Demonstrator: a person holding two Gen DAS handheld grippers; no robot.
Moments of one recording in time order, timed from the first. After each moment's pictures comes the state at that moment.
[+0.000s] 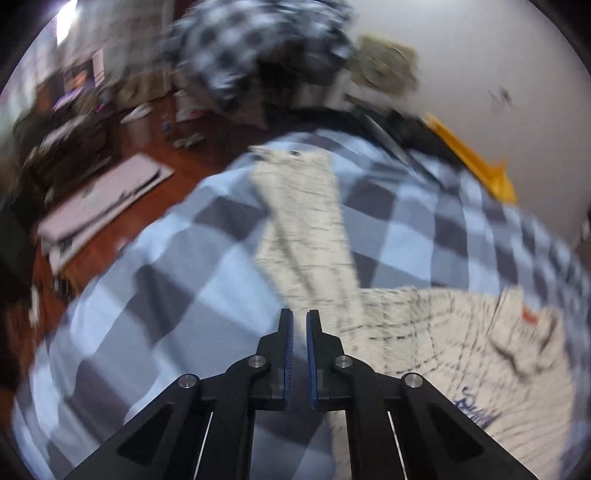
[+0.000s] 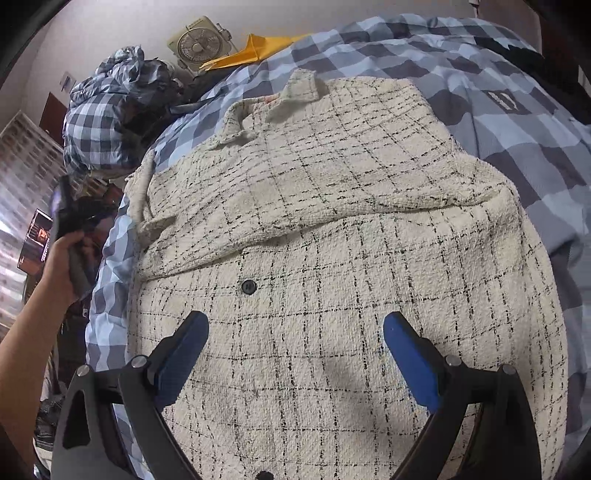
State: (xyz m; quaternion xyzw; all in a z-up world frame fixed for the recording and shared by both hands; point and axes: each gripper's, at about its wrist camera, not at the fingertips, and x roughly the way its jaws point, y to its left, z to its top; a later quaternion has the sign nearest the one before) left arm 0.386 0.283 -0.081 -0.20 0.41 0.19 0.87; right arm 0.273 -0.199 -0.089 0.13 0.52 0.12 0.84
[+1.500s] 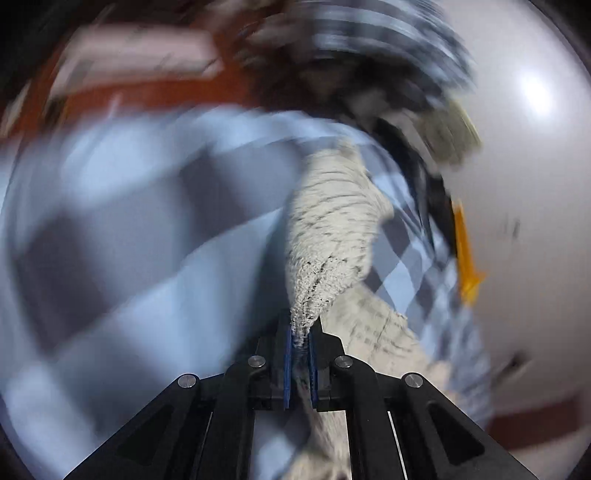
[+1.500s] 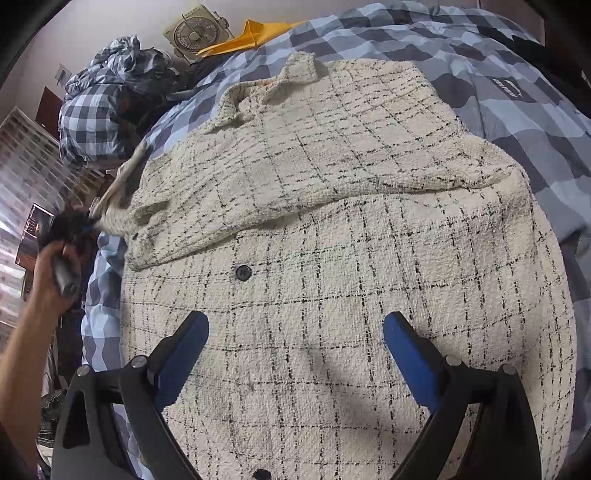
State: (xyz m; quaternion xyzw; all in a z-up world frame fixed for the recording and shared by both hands) left arm 0.310 0.358 -0.163 -0.54 0.34 0.17 0.75; right arm 0.273 -0.196 -0.100 0.14 0.54 0.12 0.82
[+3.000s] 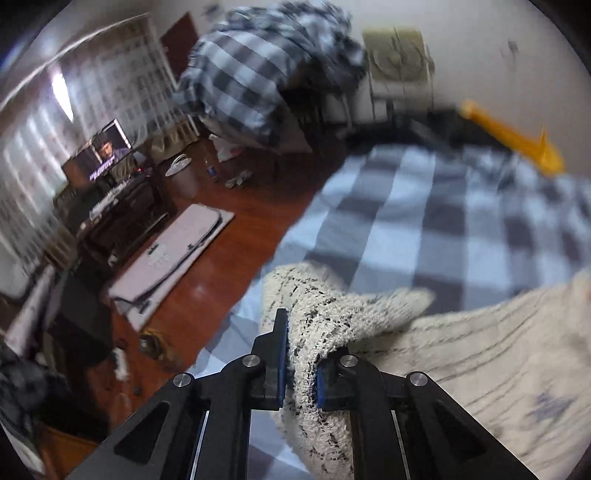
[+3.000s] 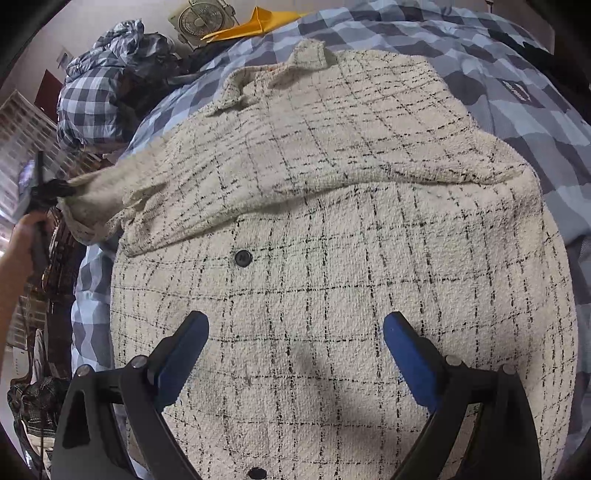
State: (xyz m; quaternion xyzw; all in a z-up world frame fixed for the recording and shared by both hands) left arm 0.424 0.316 -0.022 -0.03 0.43 0.27 0.86; right arm 0.276 -0.184 -0.108 0.12 0.56 0.11 0.81
